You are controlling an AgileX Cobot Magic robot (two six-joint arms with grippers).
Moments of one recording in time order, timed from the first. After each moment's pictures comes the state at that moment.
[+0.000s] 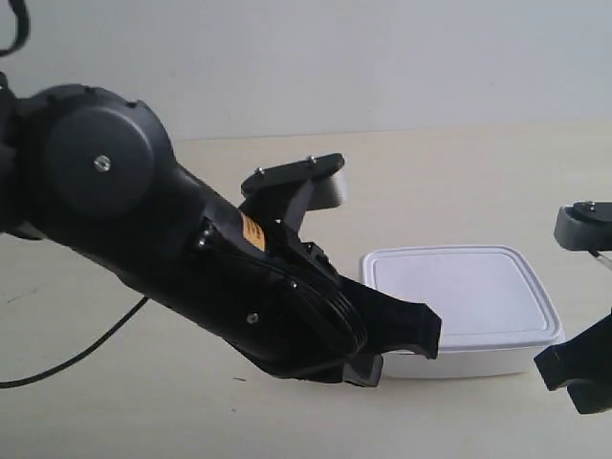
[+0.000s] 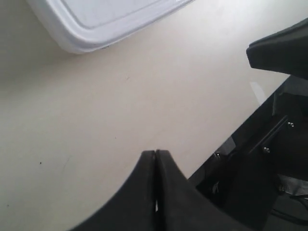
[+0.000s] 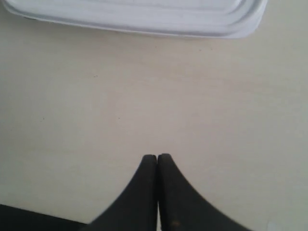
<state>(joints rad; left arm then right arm) -0.82 1.59 -1.05 -0.54 0.60 -0.15 0.25 1.16 -0.60 0.20 0.90 -0.03</state>
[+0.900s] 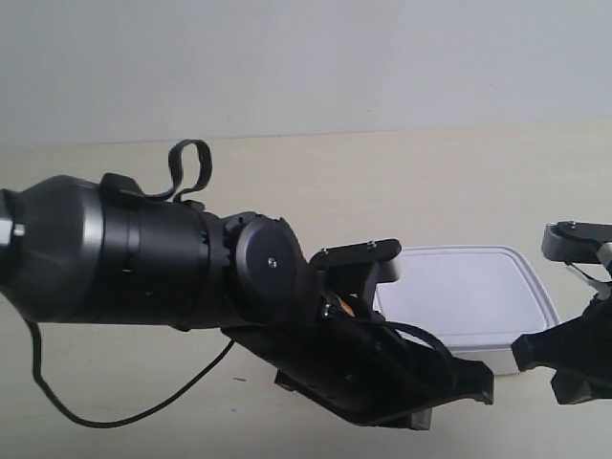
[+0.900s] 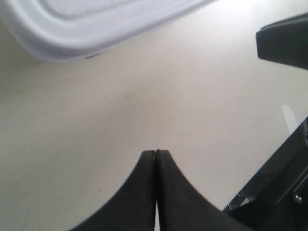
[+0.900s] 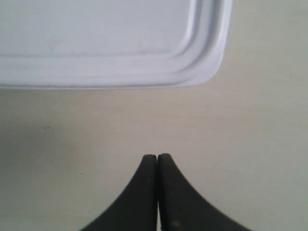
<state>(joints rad) -0.87 1.89 -1.11 -0.81 0.41 0.02 0.16 1.38 -0.56 0.23 0.67 -0.06</state>
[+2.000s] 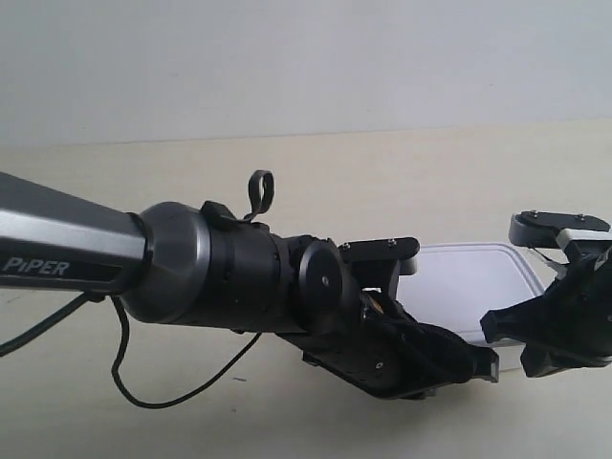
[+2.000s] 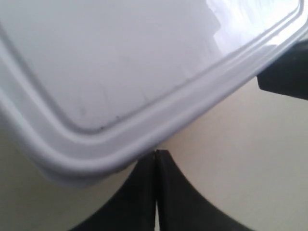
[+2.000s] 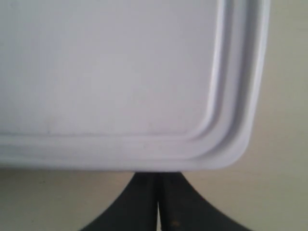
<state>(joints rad) -0.87 2.05 -1.22 -0.76 0.28 0.03 0.16 1.57 -0.65 0.27 0.58 -0.12</state>
